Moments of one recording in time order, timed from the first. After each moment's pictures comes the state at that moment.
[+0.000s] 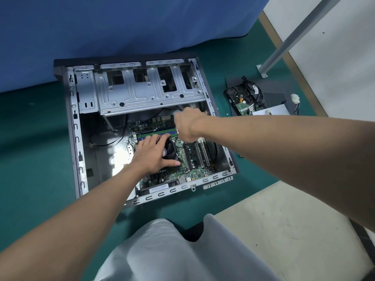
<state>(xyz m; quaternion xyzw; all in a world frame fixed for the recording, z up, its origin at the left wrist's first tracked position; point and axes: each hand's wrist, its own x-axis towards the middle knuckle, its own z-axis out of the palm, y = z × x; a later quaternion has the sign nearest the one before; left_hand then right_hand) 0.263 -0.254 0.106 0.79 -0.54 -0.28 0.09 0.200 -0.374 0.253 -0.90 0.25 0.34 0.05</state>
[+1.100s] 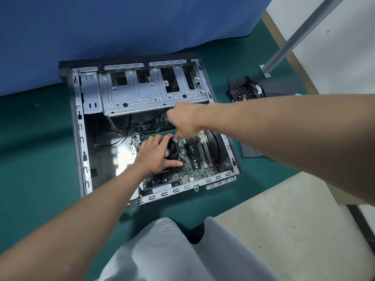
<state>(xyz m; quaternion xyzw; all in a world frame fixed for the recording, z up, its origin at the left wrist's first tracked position) 0.263 -0.253 0.105 0.79 -0.54 -0.28 0.09 0.216 -0.386 0.249 -0.94 0.10 0.32 0.03</state>
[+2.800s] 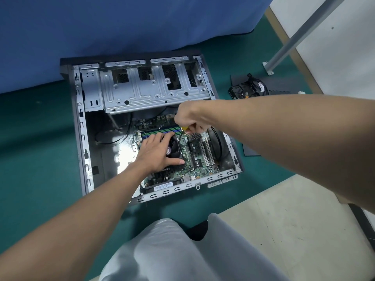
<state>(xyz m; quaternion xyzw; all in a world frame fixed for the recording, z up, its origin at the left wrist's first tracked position) 0.263 -0.253 0.106 0.79 -0.54 -0.29 0.10 0.222 -0.387 0.240 -0.74 0.46 0.38 0.30</state>
